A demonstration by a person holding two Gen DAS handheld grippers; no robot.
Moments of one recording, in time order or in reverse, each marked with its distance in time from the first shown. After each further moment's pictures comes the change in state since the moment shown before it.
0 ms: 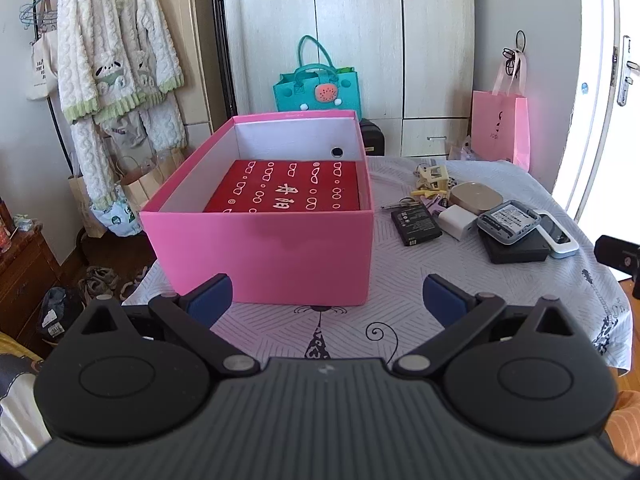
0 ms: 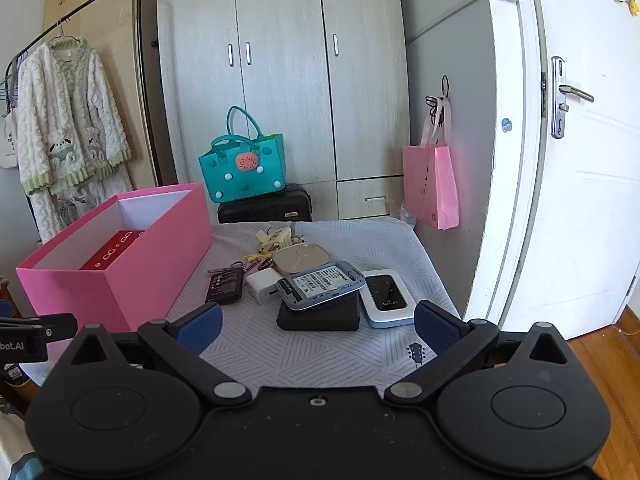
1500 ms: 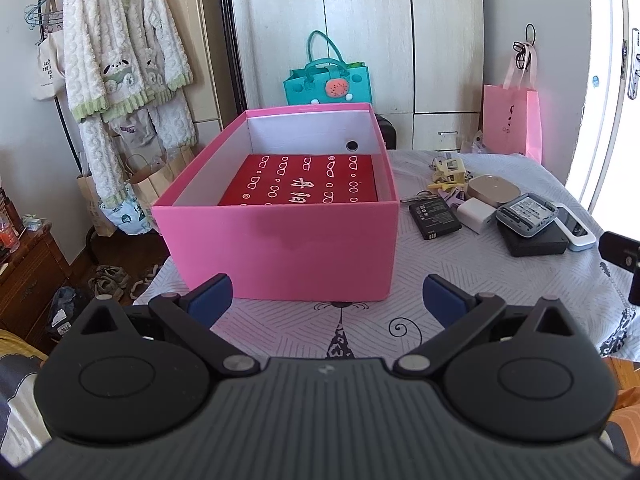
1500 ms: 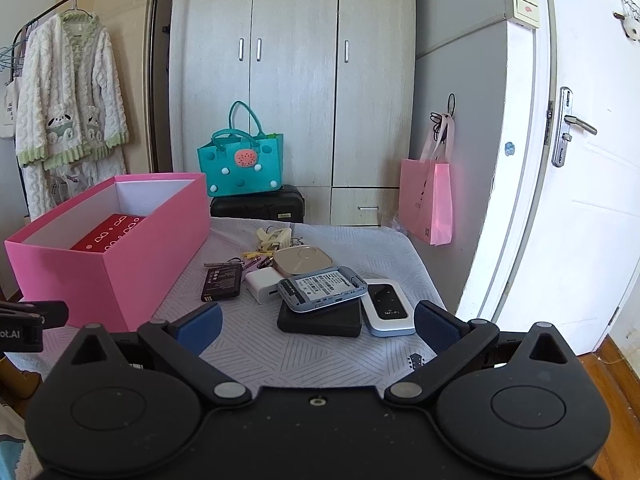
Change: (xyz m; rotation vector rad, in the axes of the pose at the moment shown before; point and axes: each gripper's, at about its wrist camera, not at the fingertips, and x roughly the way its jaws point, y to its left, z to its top) left arm 0.008 0.013 -0.005 0.008 0.011 0.031; right arm 0.006 0.024 -0.001 -0.090 -0.005 -0.058
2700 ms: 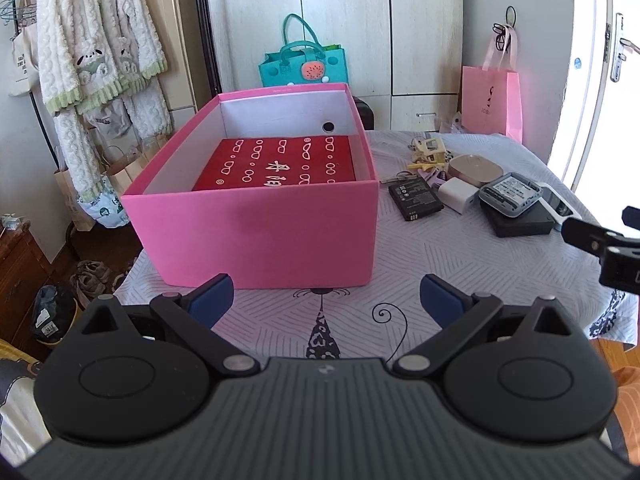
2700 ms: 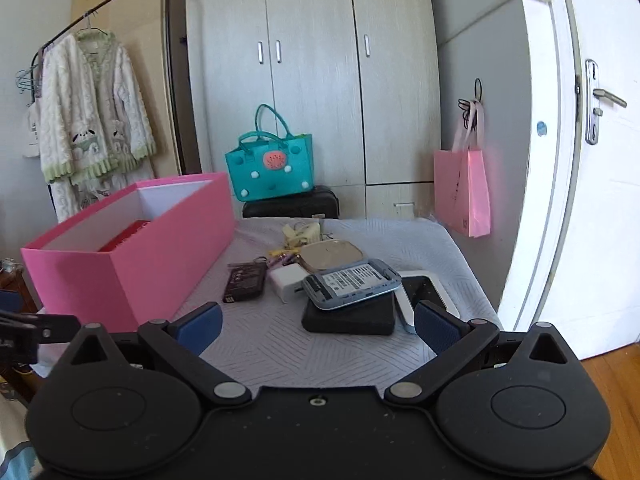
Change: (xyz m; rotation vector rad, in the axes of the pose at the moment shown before) left arm 0.014 -0.002 -0.003 0.032 0.060 -0.078; right arm 0.034 -0.014 -0.016 0.048 -0.031 0.140
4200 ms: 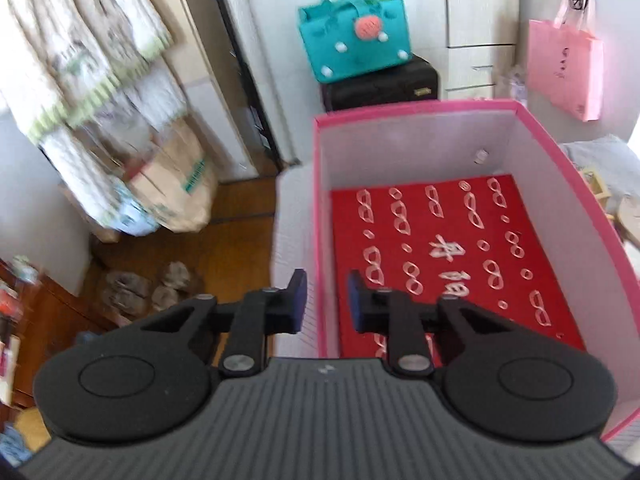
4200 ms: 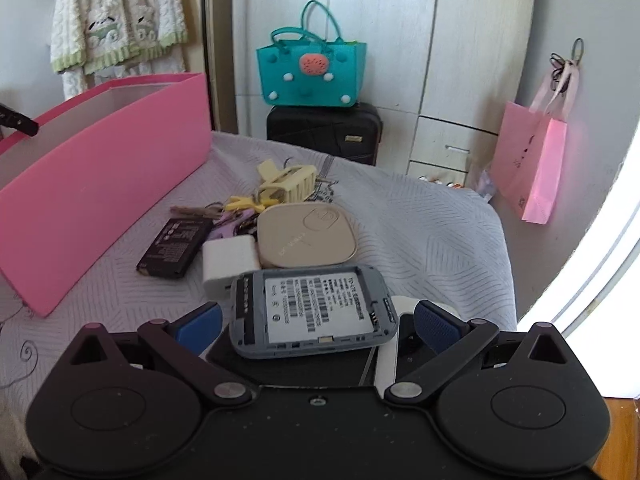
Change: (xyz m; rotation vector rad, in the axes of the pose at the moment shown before) left arm 0.161 0.154 0.155 0.079 0.231 0.030; right arm 0.149 -0.048 0.049 -0.227 0.346 0.143
